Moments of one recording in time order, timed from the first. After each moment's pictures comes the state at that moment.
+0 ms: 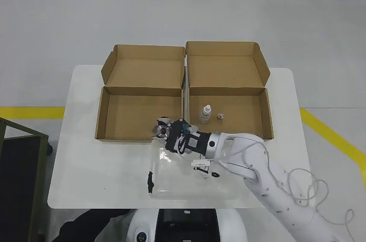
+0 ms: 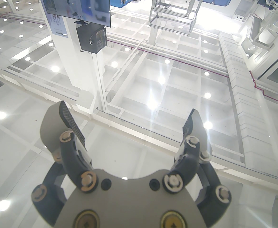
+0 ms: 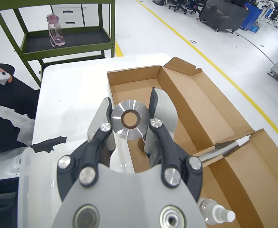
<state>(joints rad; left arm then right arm) -0.23 -0.27 -0.37 -1.29 3.07 0.37 0.06 -0.96 -1.24 0.87 -1.82 -1.23 -0.54 0.32</state>
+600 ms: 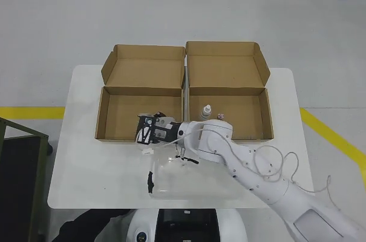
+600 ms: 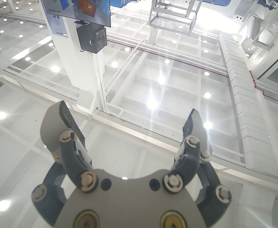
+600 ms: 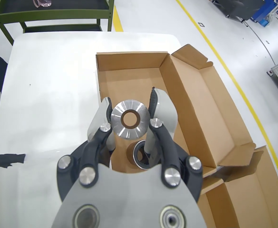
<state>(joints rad) -0.23 -0.27 -0.37 -1.29 3.07 0.37 0.06 -0.69 -1.36 0.62 -1.54 -1.27 -0.46 0.39</state>
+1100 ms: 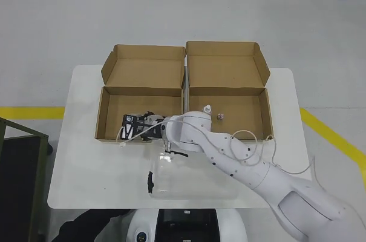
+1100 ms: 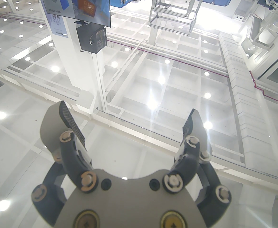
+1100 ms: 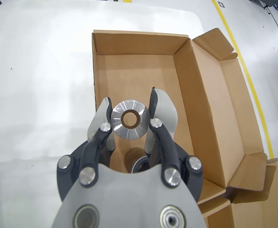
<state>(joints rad) -0.23 -0.27 -0.37 -1.29 3.07 0.37 0.06 -0.52 -1.49 0.48 -1.30 -1.24 -0.46 0.46</state>
